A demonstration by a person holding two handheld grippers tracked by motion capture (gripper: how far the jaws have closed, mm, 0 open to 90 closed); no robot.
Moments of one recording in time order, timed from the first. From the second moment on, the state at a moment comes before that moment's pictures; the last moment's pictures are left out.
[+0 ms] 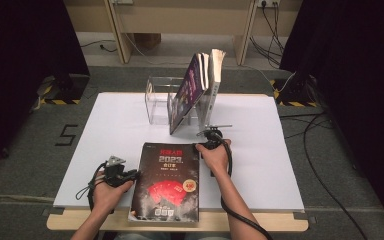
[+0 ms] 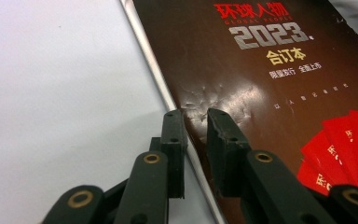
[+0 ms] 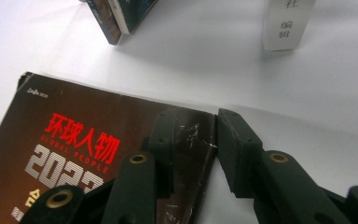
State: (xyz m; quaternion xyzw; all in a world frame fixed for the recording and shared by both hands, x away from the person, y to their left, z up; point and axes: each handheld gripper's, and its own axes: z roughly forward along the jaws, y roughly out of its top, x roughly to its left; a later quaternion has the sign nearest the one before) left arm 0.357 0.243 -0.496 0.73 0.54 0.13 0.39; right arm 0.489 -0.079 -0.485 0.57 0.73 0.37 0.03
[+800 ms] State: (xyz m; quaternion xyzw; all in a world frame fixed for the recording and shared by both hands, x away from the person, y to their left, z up) left arm 0.355 0.242 -0.495 0.73 0.54 0.14 0.39; right arm 0.483 -0.082 -0.469 0.57 0.72 0.39 0.04
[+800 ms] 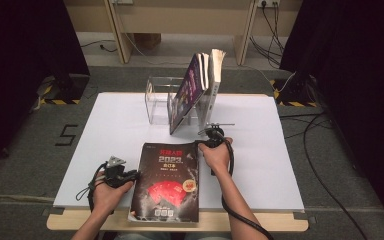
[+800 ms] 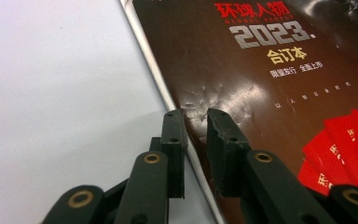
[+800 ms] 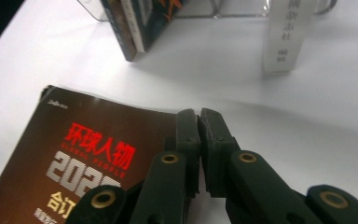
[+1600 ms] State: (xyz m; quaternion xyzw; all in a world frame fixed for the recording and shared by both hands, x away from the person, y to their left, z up) left arm 0.354 0.262 -0.486 0.69 0.57 0.13 0.43; right arm 0.460 -0.083 -0.436 0.53 0.69 0.49 0.06
